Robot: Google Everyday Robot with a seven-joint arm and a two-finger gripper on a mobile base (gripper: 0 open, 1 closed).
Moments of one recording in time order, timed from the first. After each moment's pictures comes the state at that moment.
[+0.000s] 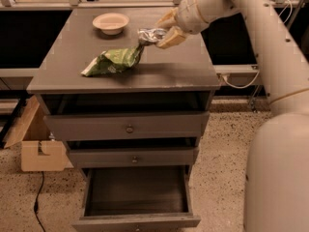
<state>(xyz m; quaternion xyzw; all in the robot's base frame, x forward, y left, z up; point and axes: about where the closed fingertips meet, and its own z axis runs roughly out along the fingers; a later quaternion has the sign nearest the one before) 0.740 -0.032 0.921 -0.75 0.50 0.08 0.43</state>
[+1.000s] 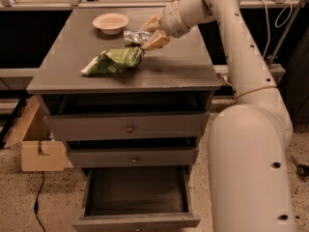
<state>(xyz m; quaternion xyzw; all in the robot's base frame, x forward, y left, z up) 0.773 0.019 0.895 -0.74 0.49 0.14 0.44</state>
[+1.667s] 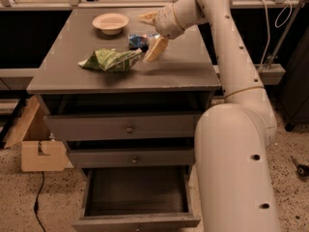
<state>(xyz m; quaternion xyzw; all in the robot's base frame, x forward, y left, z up) 0.780 0.035 0.885 -0.74 0.49 0.16 0.44</state>
